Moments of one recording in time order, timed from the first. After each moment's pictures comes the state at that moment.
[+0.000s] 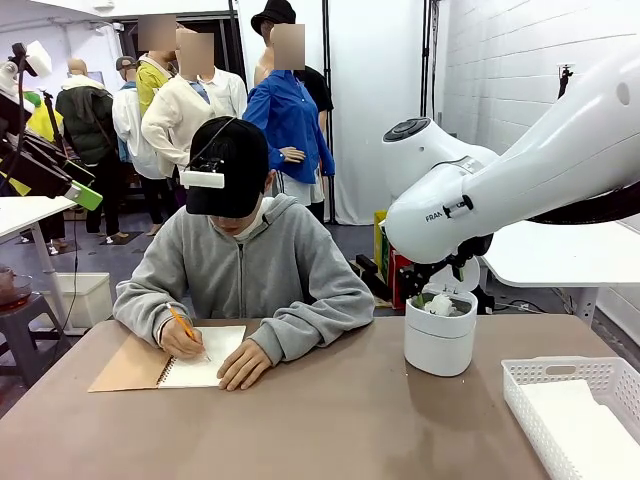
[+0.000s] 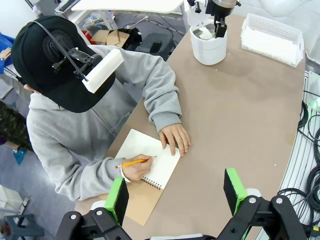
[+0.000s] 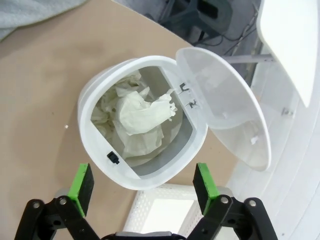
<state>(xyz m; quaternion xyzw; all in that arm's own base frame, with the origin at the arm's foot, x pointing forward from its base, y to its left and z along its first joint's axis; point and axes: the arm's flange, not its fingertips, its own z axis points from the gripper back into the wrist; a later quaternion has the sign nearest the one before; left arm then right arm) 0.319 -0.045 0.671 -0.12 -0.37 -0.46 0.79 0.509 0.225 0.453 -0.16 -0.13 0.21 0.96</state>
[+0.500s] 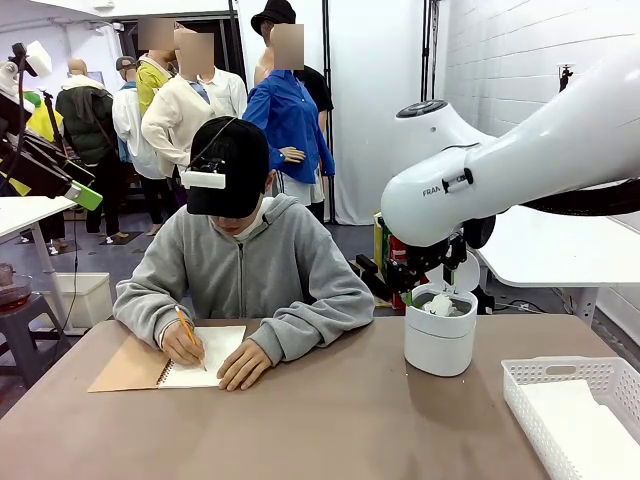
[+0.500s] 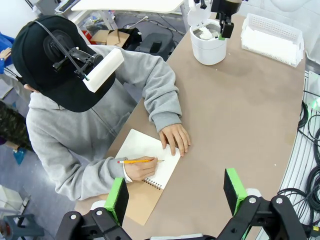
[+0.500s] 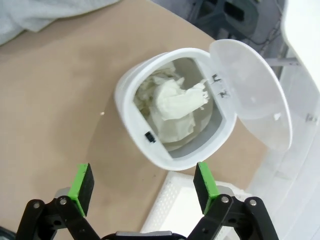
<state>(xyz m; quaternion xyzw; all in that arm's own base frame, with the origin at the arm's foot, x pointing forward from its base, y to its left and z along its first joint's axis) 0.319 -0.045 0.671 -0.12 -0.37 -0.46 0.79 0.486 0.229 0.474 -0.09 -0.12 0.22 0.97</state>
